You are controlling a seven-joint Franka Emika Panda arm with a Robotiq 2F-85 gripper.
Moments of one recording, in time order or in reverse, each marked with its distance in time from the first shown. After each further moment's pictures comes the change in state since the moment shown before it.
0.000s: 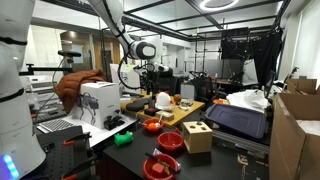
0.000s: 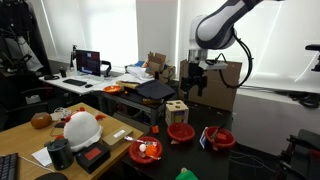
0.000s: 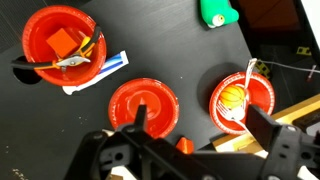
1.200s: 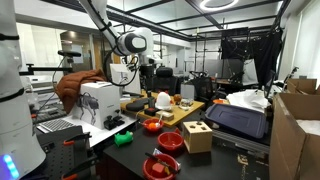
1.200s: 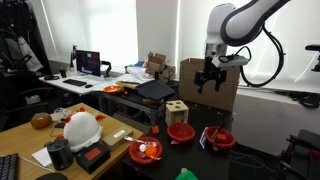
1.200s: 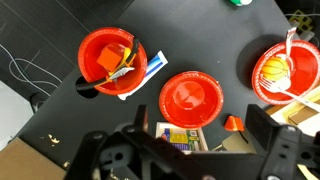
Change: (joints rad) arm 0.020 -0.223 -0.060 -0.247 -0.160 0.100 0.341
